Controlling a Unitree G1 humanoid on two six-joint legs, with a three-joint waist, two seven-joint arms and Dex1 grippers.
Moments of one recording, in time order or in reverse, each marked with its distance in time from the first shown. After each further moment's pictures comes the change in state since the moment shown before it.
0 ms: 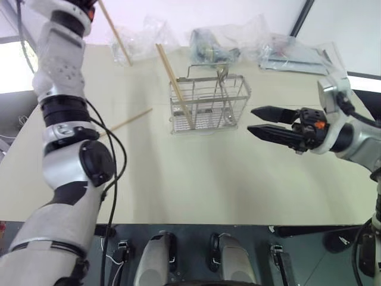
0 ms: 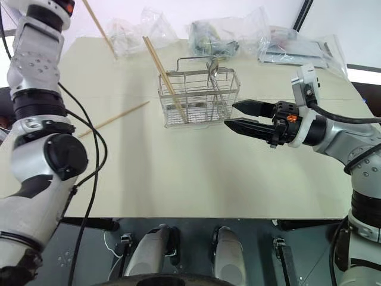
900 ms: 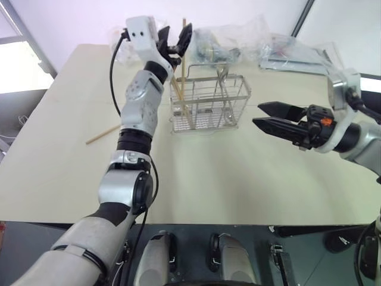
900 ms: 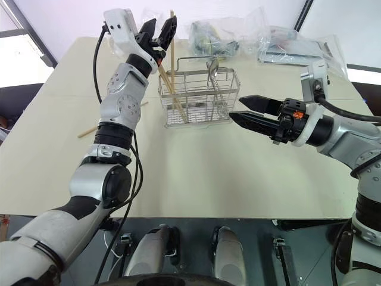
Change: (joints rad) left arm 0.180 -0.253 -0.285 -0.016 0.186 -0.201 -0.053; right arm 0.047 -0.001 -0.065 -0.019 0.092 0.017 -0.126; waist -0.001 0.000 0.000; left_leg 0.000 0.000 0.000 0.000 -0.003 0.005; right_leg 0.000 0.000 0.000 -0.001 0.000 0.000
